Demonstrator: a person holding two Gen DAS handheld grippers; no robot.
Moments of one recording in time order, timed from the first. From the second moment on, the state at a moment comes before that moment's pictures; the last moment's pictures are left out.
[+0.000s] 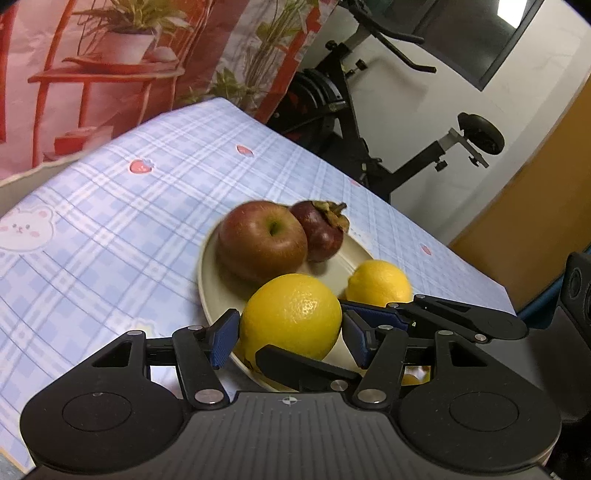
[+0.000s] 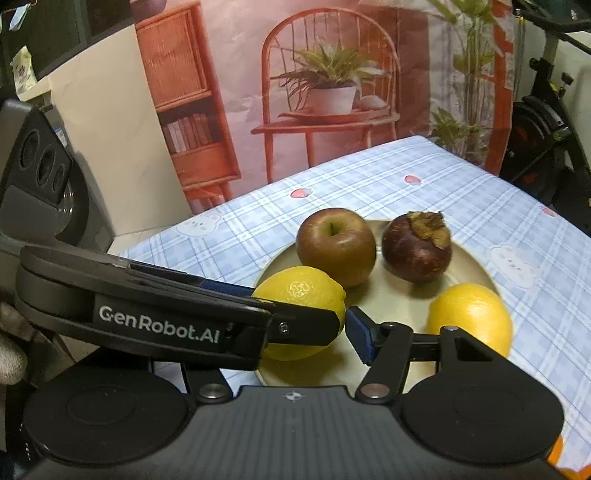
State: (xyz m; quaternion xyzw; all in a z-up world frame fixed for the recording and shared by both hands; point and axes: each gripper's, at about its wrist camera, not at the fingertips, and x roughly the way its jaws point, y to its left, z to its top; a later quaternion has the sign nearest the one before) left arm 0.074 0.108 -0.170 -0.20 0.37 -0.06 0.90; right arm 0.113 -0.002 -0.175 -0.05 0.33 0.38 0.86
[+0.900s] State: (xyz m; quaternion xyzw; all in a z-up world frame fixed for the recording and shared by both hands) left arm 0.072 0.097 -0.167 -0.14 0.33 -0.02 0.93; right arm 0.076 -0.069 -0.155 -0.03 0.27 0.32 0.91
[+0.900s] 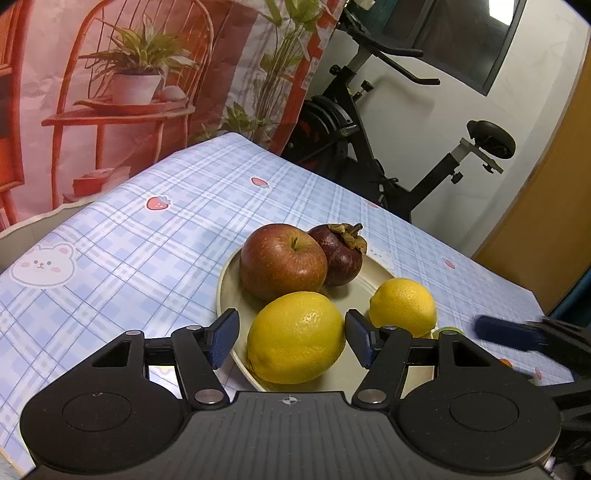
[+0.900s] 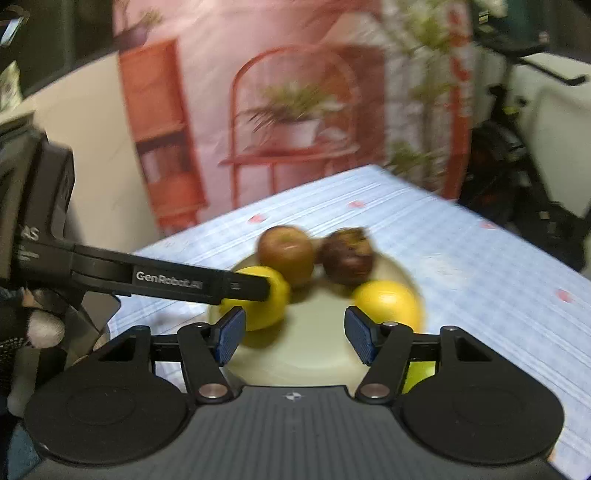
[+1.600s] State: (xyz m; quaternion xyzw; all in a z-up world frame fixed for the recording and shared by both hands) left arm 0.033 0.026 -0.154 -0.01 0.28 -0.09 0.95; right arm -0.026 -0.188 -0.183 0.08 0.24 0.15 0.96
